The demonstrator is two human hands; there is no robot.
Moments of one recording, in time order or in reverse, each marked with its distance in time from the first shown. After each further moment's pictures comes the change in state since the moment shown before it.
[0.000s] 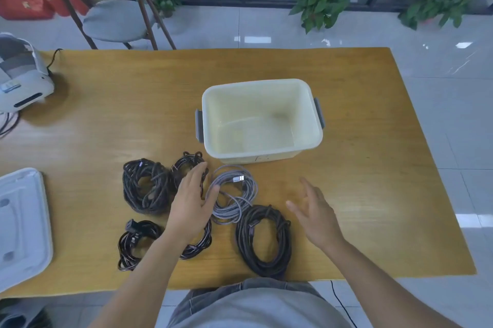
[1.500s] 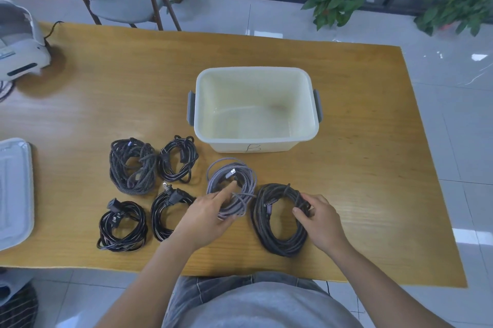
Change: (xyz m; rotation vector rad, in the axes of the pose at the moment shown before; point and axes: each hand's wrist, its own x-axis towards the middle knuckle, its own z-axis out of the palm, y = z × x) left_hand -0.025 -0.007 0.076 0.244 -0.231 0.195; right_hand 0.005 0.060 -0.009 0.025 -0.064 0.051
